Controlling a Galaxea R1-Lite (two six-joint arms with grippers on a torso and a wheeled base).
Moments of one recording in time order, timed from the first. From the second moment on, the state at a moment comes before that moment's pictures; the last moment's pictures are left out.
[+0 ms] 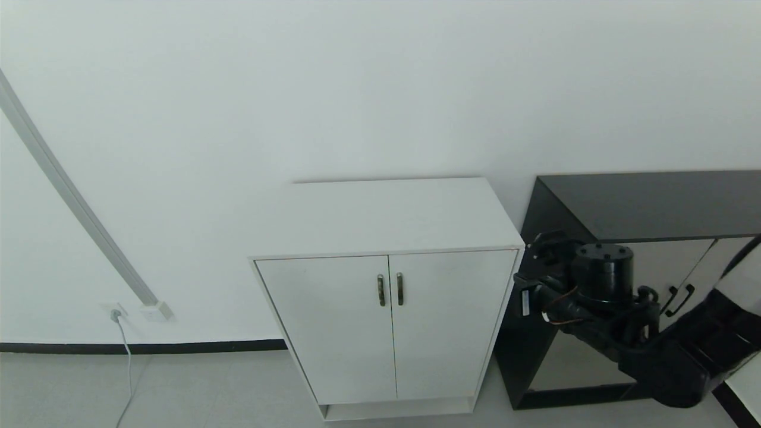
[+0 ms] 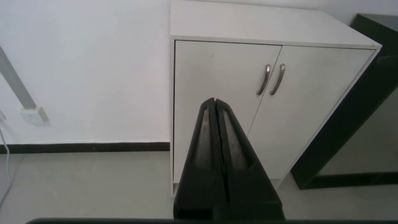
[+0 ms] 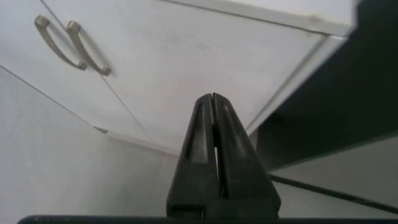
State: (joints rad) left arm 0.00 0.00 0.00 0.00 -0.01 -0.08; right arm 0.45 1.97 -0.65 -1.05 -0.20 0.01
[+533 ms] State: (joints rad) left arm 0.00 0.00 0.00 0.00 -0.01 -0.08; right arm 0.30 1.60 -0.23 -1.12 -0.18 0.00
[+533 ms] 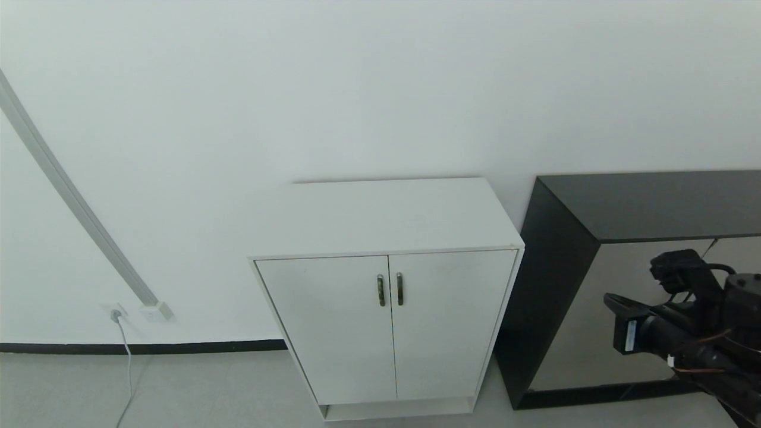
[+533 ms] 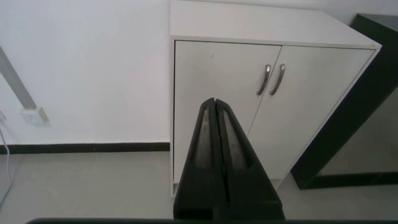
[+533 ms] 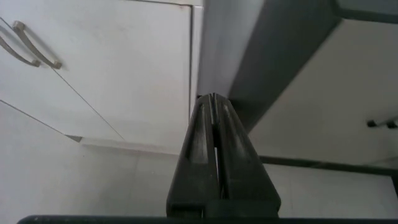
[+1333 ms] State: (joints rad) left arm 0.00 0.00 0.00 0.00 -0.01 -0.08; right arm 0.26 1.03 0.00 -0.78 -0.13 0.01
